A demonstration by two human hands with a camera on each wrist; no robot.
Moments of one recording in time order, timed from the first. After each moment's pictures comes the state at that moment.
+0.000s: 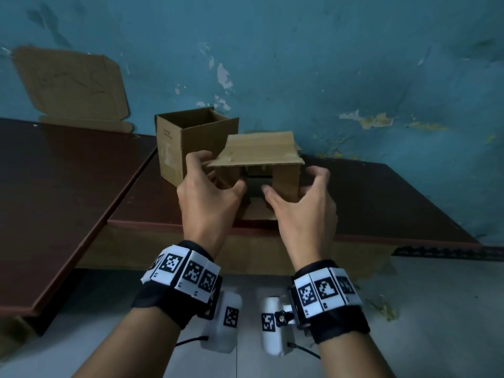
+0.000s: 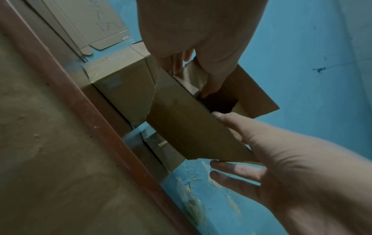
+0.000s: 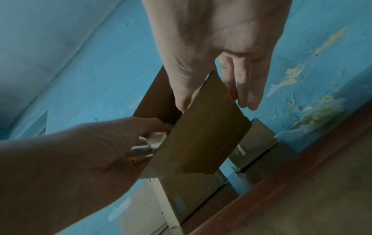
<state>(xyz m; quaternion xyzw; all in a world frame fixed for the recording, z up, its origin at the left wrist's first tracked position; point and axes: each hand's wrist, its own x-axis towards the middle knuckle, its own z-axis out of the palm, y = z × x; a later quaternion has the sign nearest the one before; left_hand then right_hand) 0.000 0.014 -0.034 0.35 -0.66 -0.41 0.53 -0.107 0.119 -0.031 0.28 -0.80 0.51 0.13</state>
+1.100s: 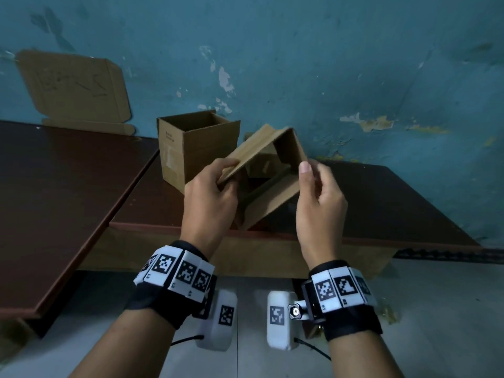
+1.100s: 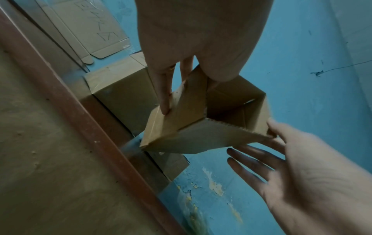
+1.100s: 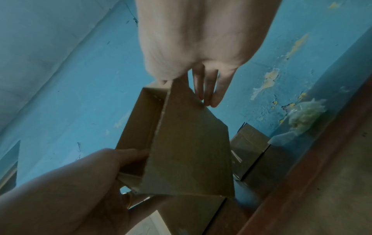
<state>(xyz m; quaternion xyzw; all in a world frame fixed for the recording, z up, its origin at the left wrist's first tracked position) 0.007 0.007 -0.030 0.27 -0.73 -0.41 0.48 -0.121 0.125 -0.026 0.35 -0.68 0.63 0.11</state>
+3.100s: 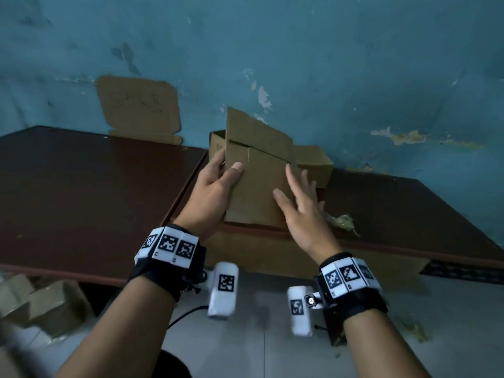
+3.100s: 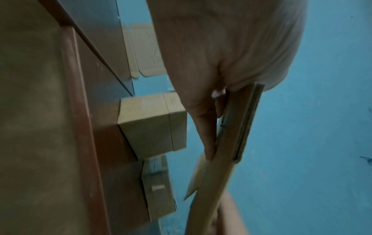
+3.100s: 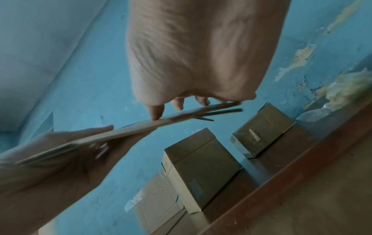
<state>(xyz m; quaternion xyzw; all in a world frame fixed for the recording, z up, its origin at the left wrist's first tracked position) 0.087 -0.027 0.001 0.17 -0.60 -0.65 0.44 -0.078 0.087 -0.025 0.50 -0.75 0.42 -0.10</state>
